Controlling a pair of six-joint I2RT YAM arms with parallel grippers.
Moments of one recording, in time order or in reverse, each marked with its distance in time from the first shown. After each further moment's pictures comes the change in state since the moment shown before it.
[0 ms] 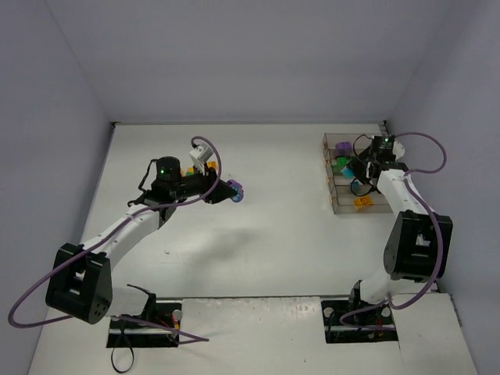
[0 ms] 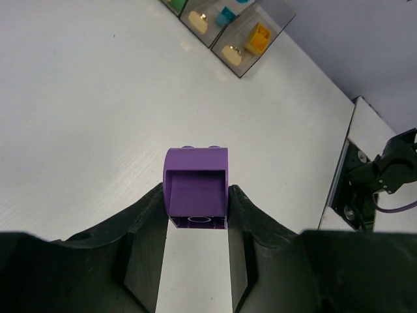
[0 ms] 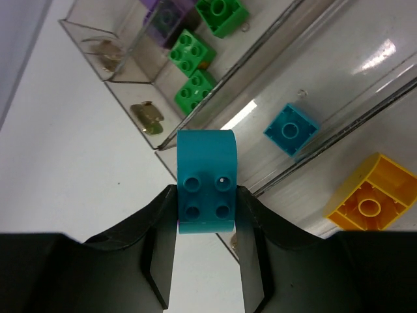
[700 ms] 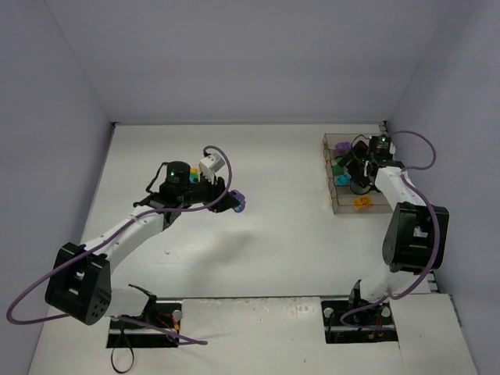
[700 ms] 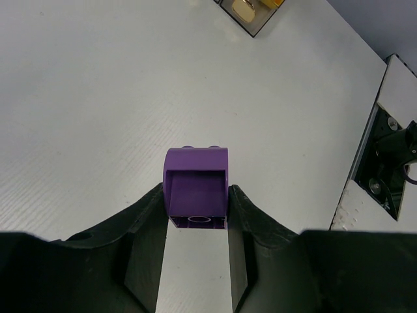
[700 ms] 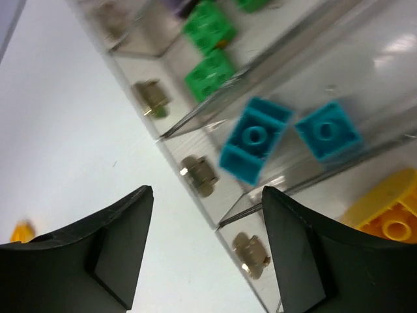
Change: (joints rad) left arm -0.072 -0.001 0.009 -0.176 -0.092 0.155; right arm -0.002 0.097 0.021 -0.002 -0.052 -0.022
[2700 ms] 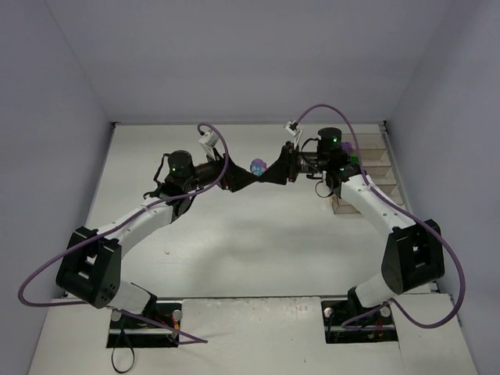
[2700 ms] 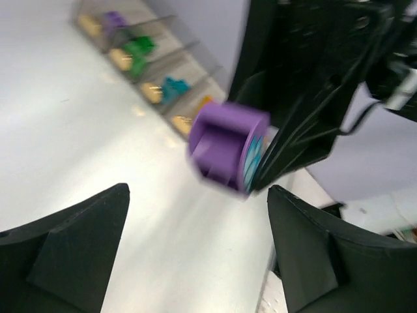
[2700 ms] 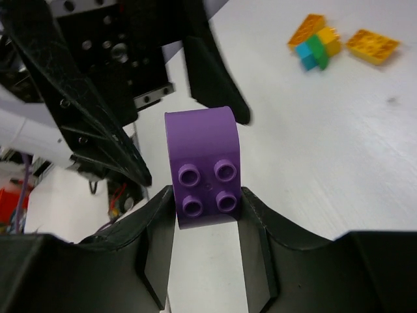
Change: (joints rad) left arm -0.025 0.128 0.073 0.506 0.045 -0.510; right arm 0.463 -0.154 -0.016 0.340 -1.002 -0.412
